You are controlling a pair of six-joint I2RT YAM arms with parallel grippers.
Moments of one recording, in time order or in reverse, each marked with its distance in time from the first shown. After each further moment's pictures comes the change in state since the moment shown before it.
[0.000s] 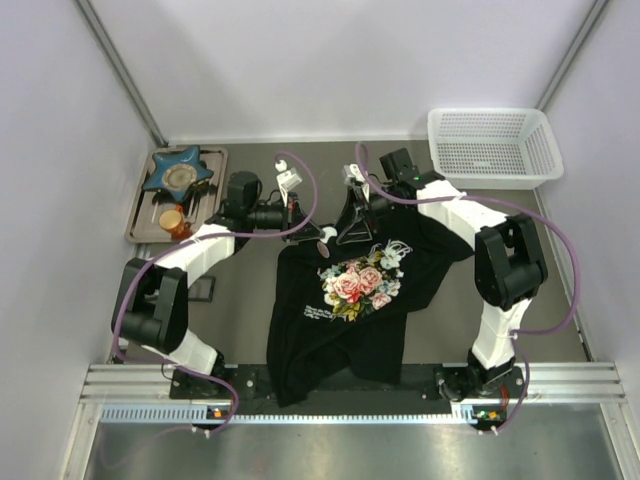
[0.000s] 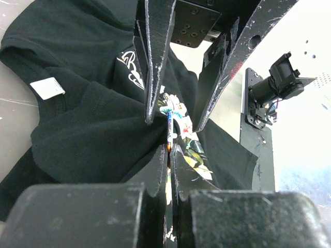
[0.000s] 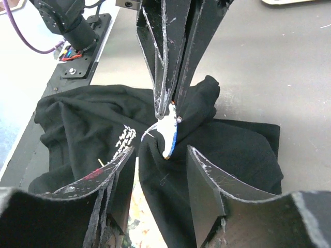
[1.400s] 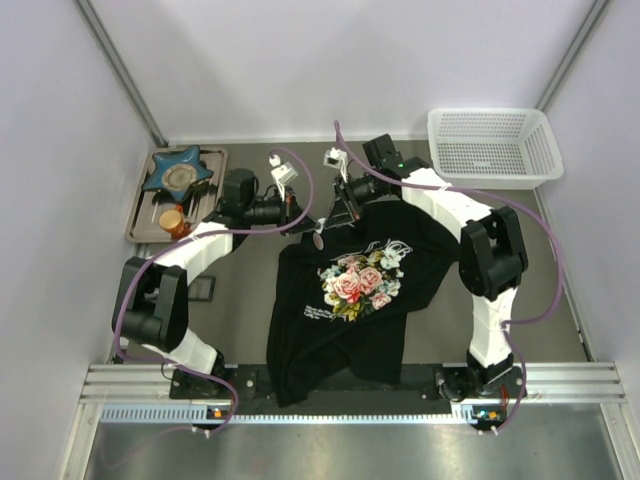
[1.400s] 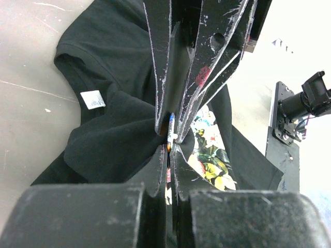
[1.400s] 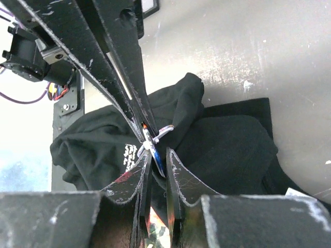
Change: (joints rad) left arm 0.019 0.011 0.018 0.008 -0.107 0.005; right arm 0.055 0.117 0.229 -0.056 0.238 0.418
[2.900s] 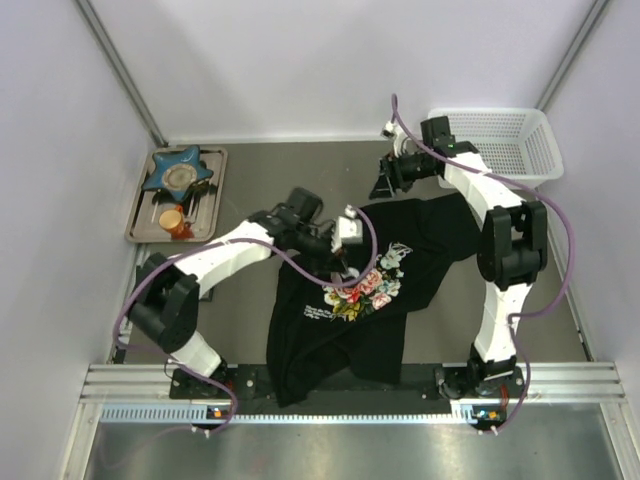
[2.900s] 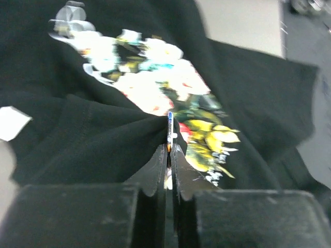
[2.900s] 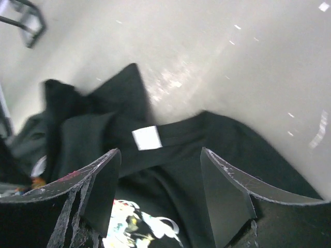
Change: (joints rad) left arm -0.296 0.018 0.158 -0.529 -0.212 0.645; right arm -0.268 0.021 0.048 -0.018 0.129 0.043
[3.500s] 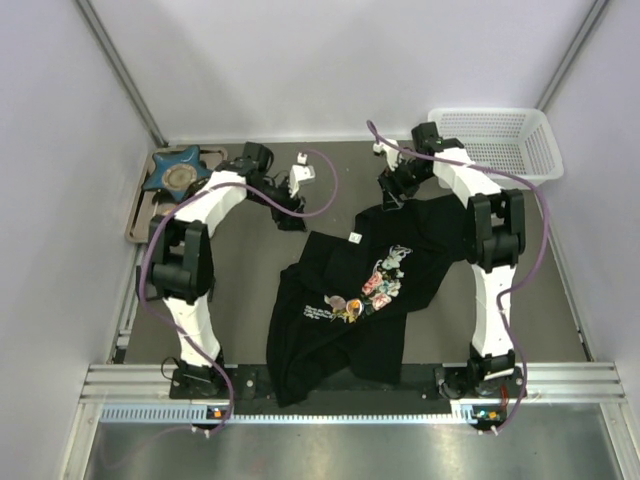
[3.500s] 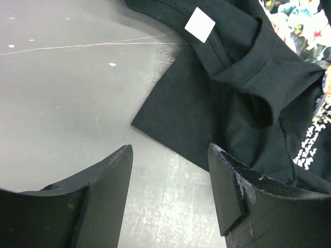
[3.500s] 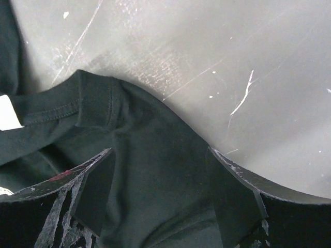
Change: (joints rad) left arm 0.334 0.306 0.407 -0.381 0.039 0.290; right arm -0.026 0.218 0.196 -0.222 0.326 -0.383
